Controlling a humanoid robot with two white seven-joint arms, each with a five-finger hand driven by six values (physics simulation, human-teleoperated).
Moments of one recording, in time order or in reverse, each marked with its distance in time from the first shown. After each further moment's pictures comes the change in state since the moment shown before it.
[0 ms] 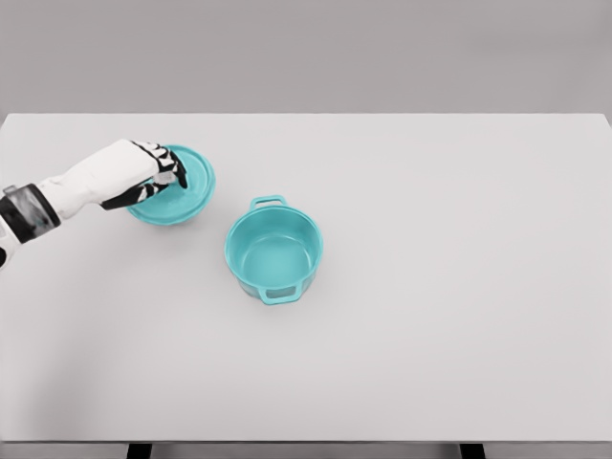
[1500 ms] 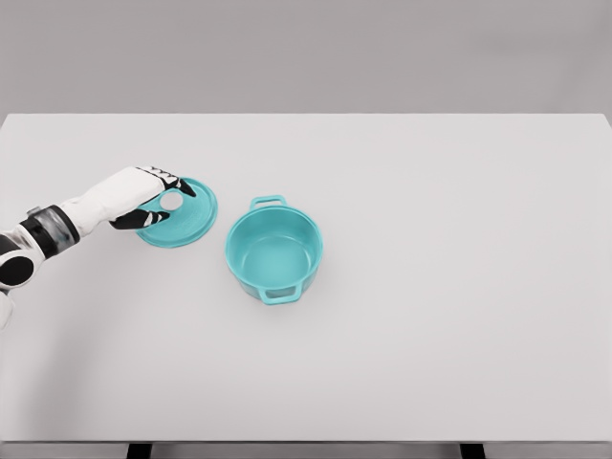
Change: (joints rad) left arm -0.006 -0.114 0.013 0.223 -0.051 0.000 -0.002; right arm 0.000 0.000 0.000 0.000 0.000 0.000 0.000
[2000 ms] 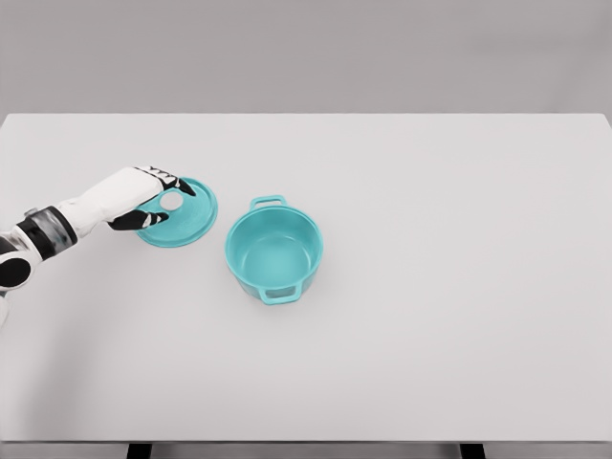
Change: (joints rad) left arm 0.009 0.011 0.000 -0.016 0.018 0.000 0.000; right arm 0.000 0.000 0.000 0.000 0.000 0.000 0.000
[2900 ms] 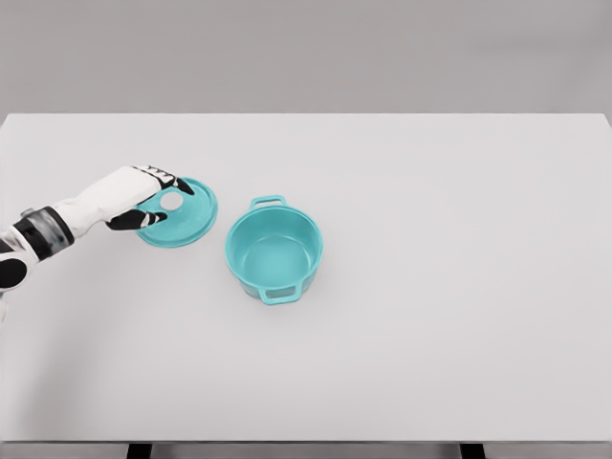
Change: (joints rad) left arm 0.009 0.012 0.000 -0.015 0.025 0.000 0.000; right arm 0.000 0.000 0.000 0.000 0.000 0.000 0.000
